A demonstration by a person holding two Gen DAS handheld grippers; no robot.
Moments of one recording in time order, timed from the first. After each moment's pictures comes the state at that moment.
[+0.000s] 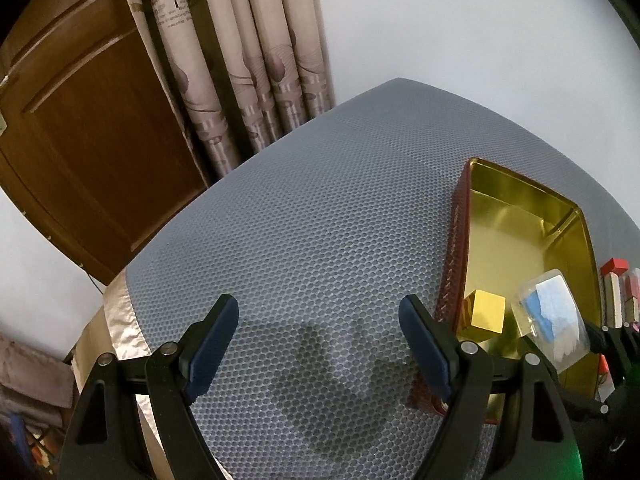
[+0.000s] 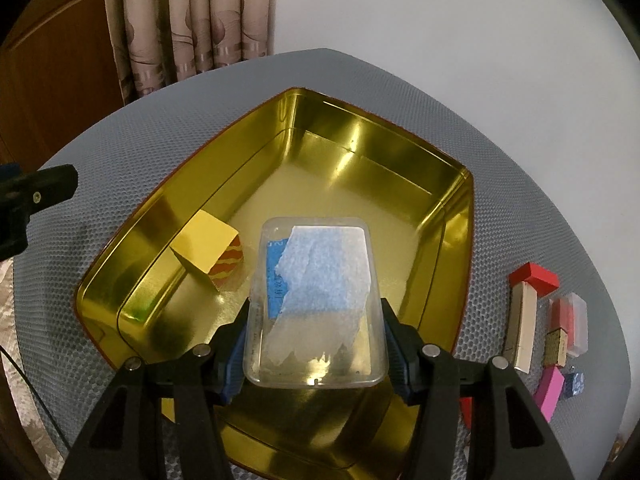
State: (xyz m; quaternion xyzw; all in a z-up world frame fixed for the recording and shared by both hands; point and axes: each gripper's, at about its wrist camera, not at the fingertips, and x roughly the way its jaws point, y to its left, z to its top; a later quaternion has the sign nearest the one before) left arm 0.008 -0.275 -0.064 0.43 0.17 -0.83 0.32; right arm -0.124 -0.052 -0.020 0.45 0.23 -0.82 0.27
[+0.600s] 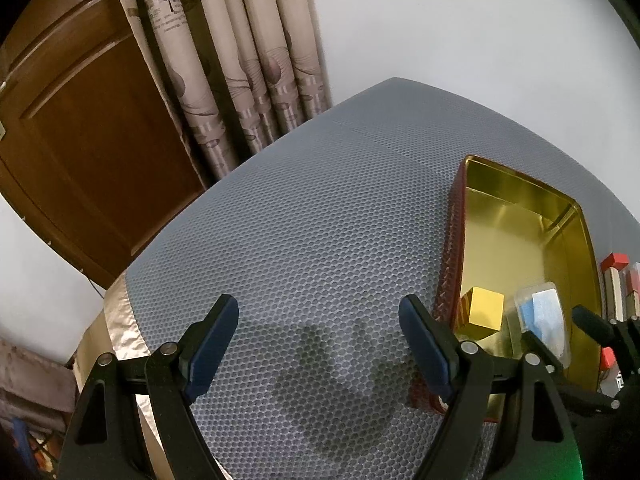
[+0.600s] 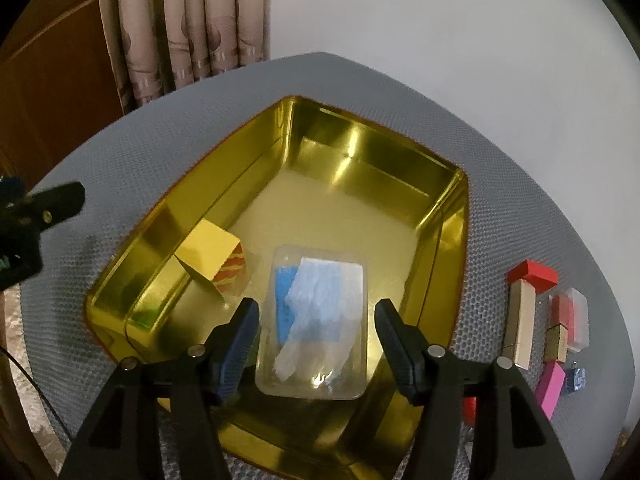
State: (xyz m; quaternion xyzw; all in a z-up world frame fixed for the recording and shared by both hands) left arm 0.006 -0.271 -0.063 0.43 0.16 -0.83 0.32; right arm -0.125 -0.052 -0.010 0.44 0.21 -0.83 0.27
